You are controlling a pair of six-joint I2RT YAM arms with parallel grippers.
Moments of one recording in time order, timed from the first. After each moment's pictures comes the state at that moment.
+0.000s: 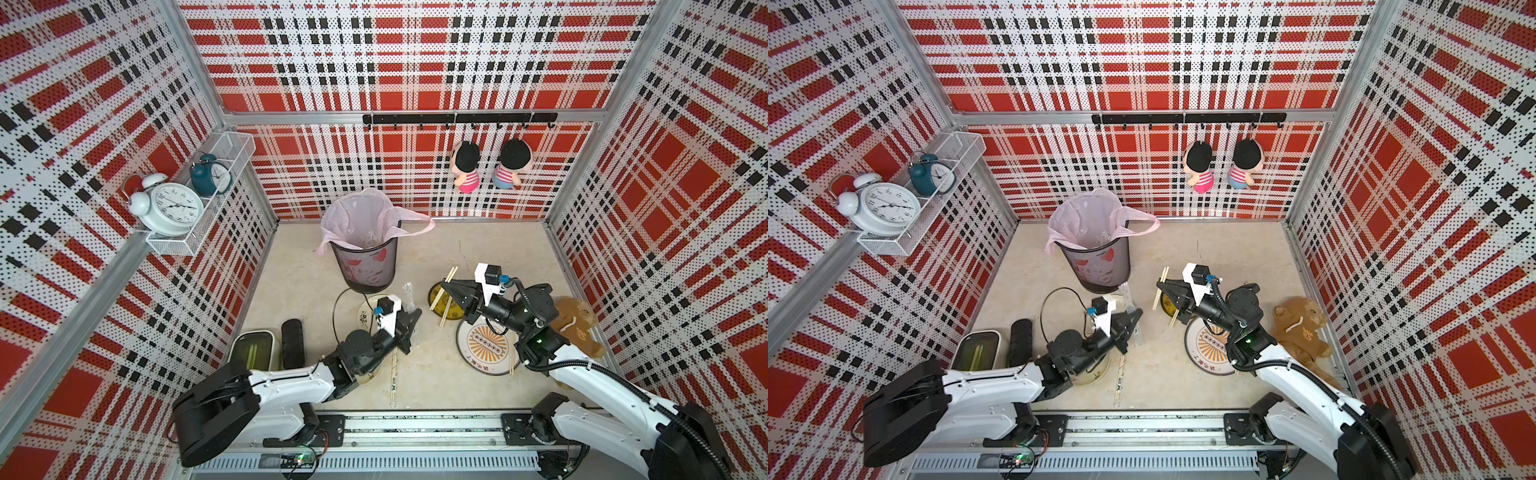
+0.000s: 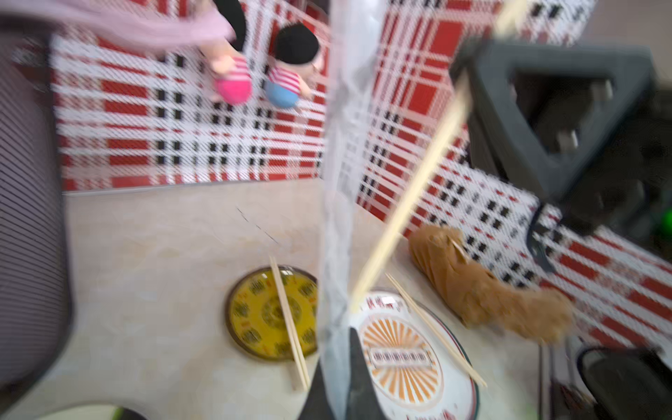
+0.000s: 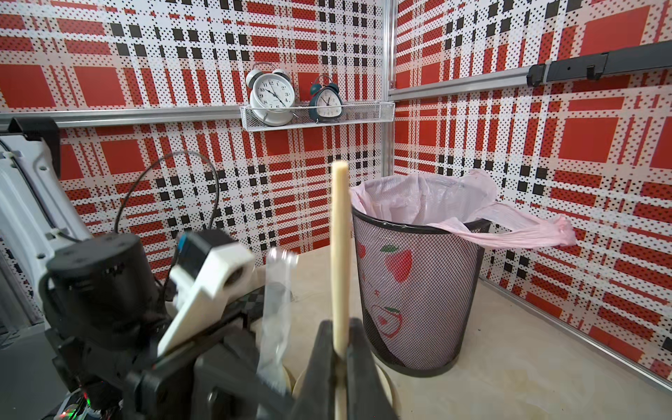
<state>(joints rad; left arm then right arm) -0.94 1.17 0.37 0.88 -0.19 -0.30 0.57 0.99 0.54 0.64 -0.52 0.11</state>
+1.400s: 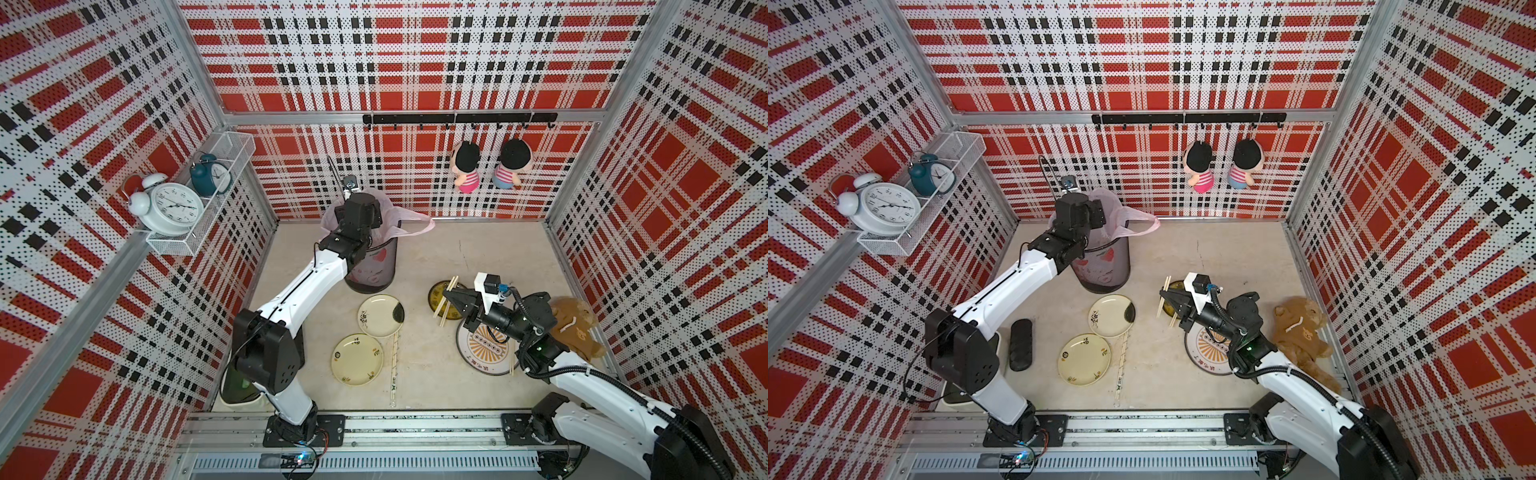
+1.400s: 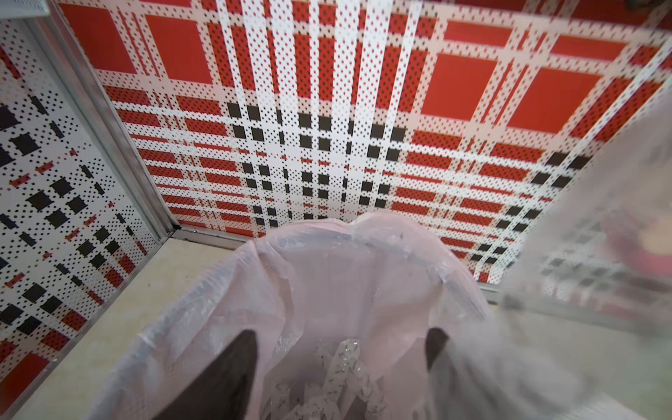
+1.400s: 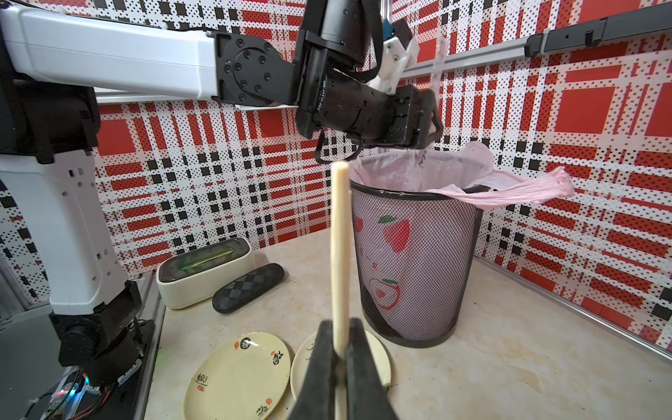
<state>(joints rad) -0.43 1.65 1.52 -0.16 -0.55 -0.27 0.57 0.96 0.45 0.66 -0.51 0.09</state>
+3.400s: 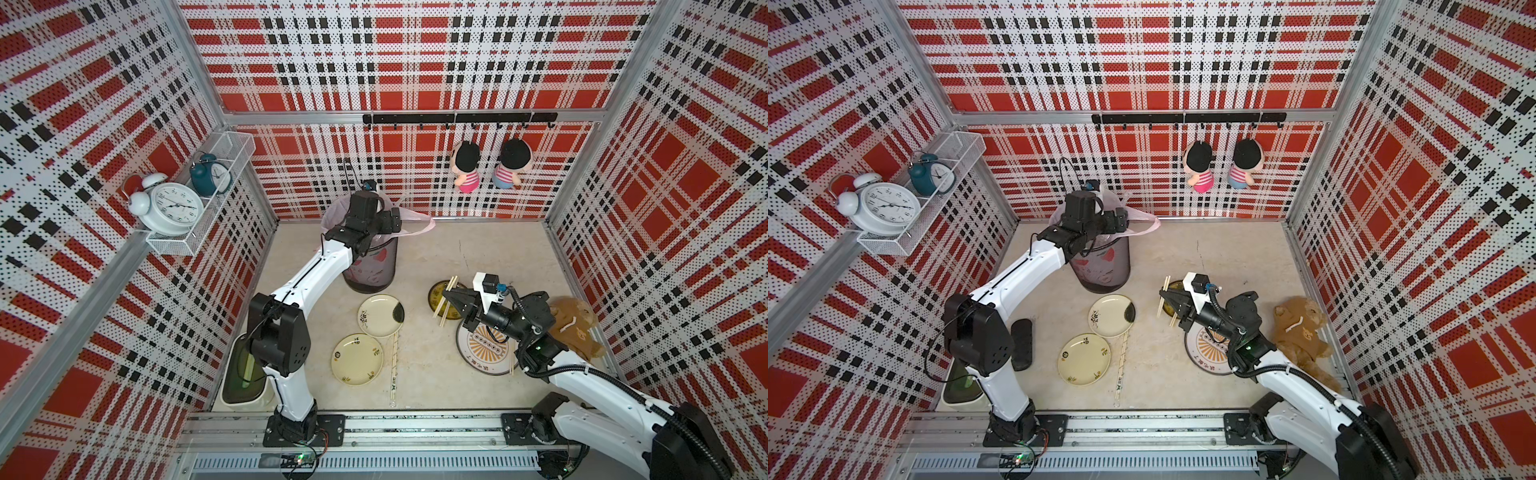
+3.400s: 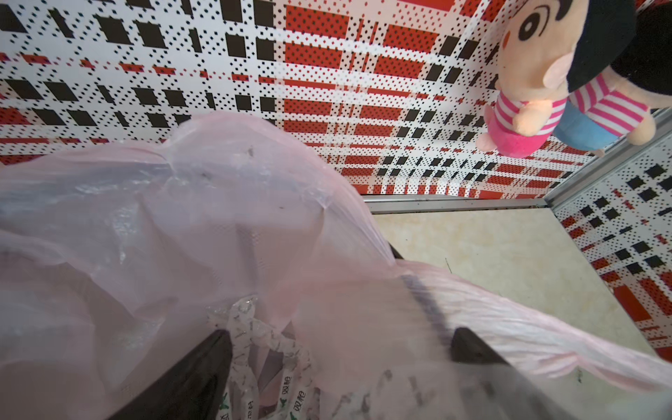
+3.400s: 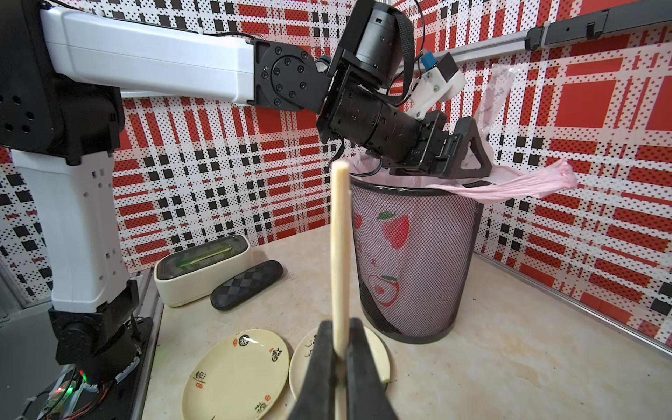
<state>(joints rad) -0.39 1.80 1.63 -0.28 -0.08 -0.28 0.57 0.97 0.45 0.66 -0.51 0.09</state>
